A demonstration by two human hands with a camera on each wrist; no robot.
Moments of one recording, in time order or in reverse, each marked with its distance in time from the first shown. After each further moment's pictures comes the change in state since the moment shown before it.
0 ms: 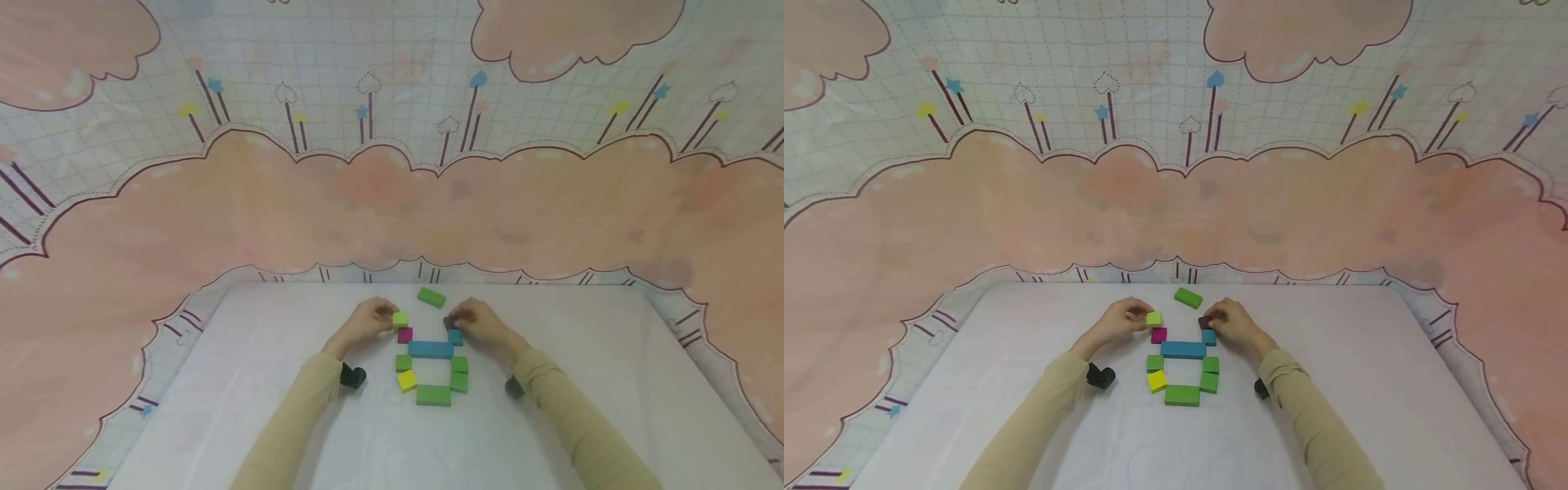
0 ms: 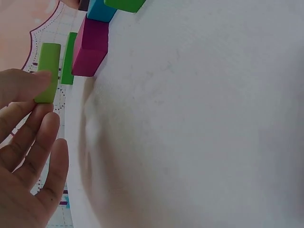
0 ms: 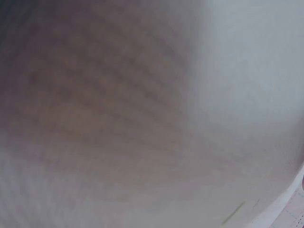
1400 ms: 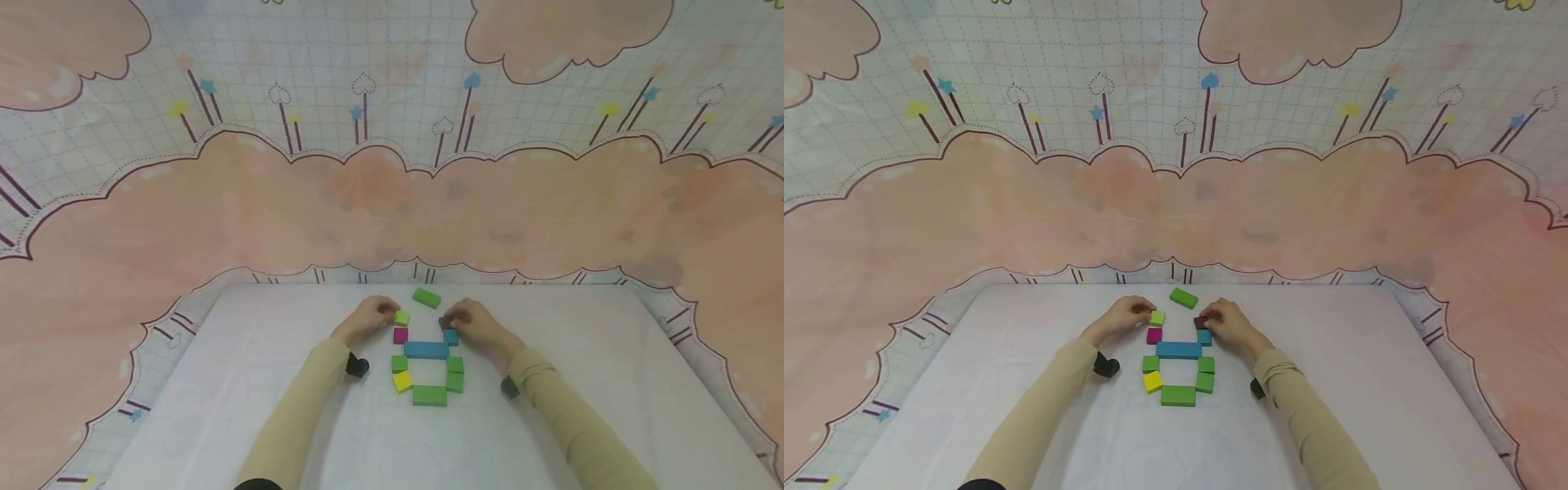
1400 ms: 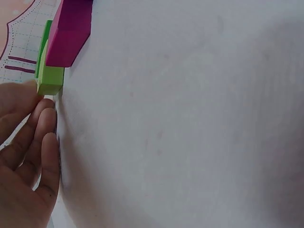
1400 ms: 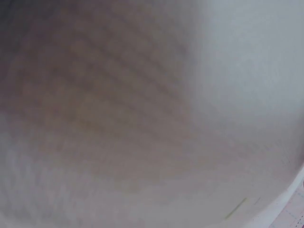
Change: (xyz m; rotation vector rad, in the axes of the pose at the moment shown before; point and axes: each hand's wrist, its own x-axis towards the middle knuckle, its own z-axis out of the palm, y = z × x) left_hand 0.027 0.000 0.006 0.046 -0.086 -0.087; right_hand 0.001 0.003 0.002 -0.009 0.024 -0.055
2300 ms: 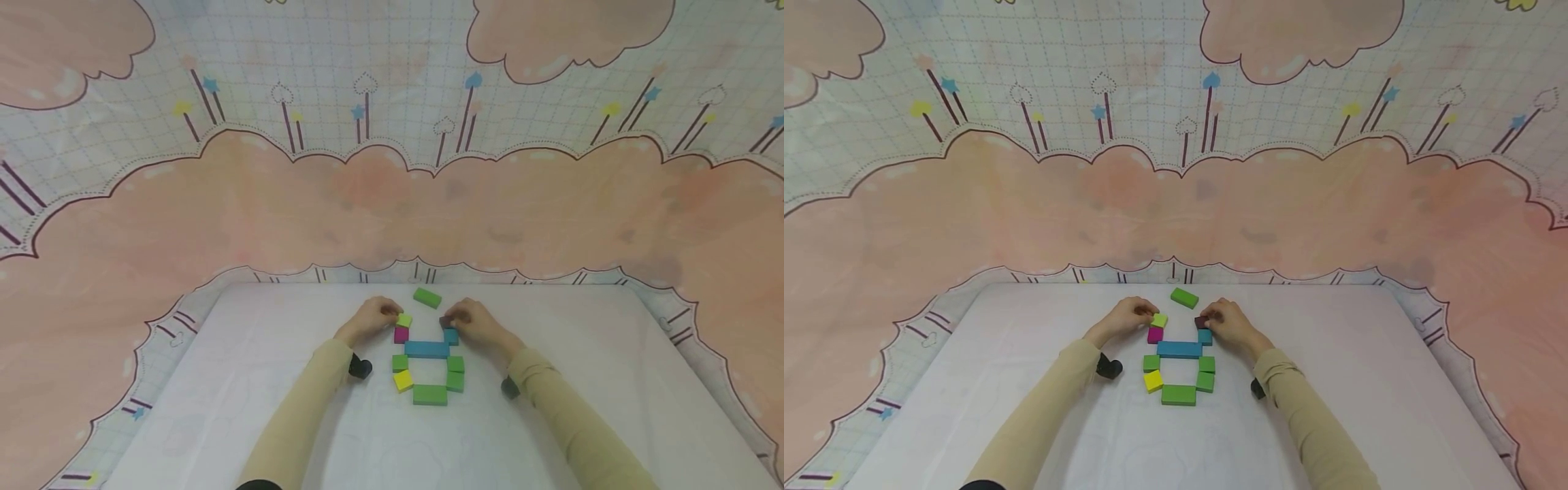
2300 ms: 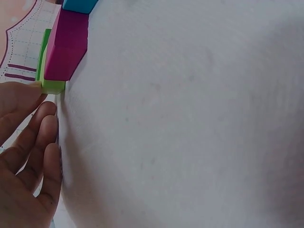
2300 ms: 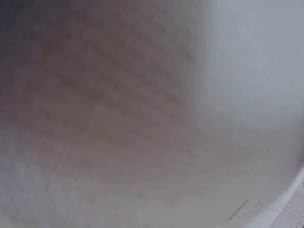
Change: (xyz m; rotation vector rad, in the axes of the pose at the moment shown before) left_hand -0.005 0.004 0.004 0.028 0.016 0.010; right_hand -0.002 -0.003 0.001 0.003 -0.009 0.000
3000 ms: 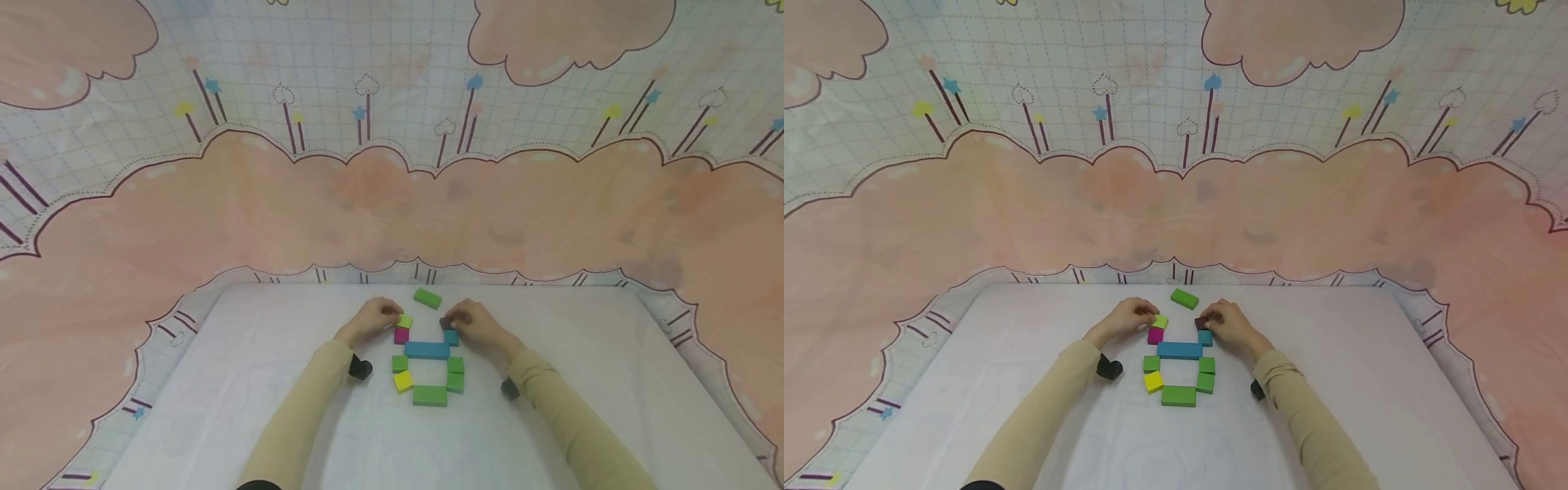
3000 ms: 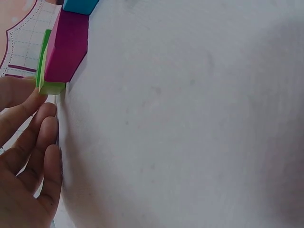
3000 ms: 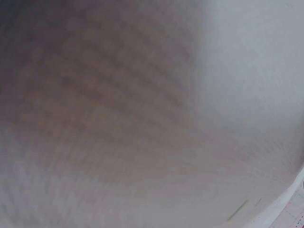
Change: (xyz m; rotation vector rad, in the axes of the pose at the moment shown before) left_hand 0.001 -0.003 0.001 -0.004 -0.003 0.024; right_hand -0.001 -0.001 -0.002 0.011 -0.004 -0.017
